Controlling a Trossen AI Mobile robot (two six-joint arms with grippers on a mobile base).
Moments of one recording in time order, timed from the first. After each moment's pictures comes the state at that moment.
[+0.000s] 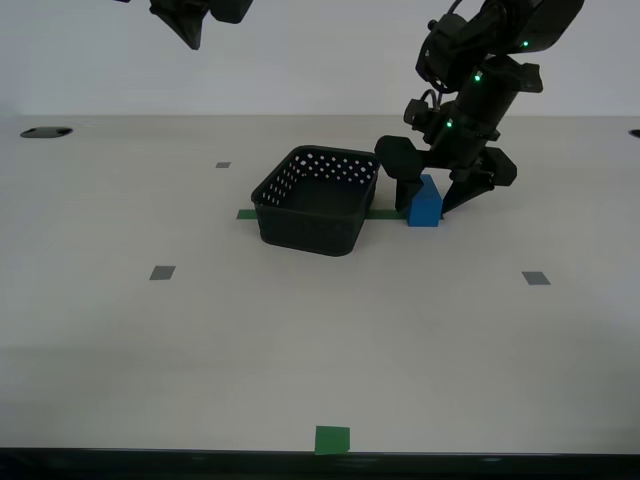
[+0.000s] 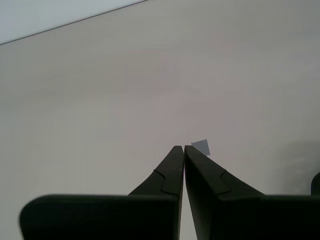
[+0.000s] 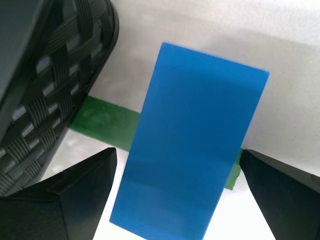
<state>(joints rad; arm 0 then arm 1) 0.42 2.11 1.21 -0.36 -0.18 0.18 -0.26 2.17 2.04 -0.90 -0.16 0.01</state>
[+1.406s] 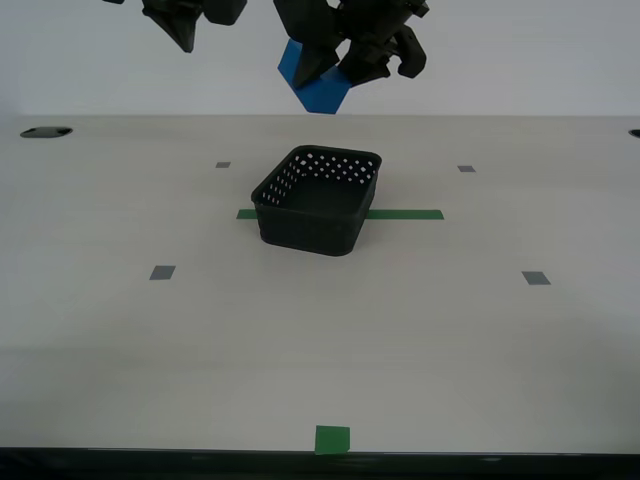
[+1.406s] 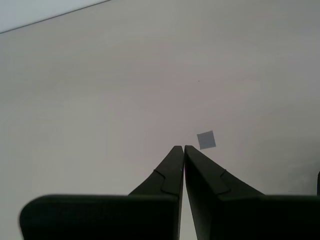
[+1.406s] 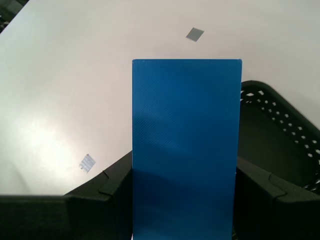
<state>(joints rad) 0.68 1.84 1.35 -0.33 -0.28 0.20 -0.25 2.17 2.04 -0.93 -0.16 0.01</state>
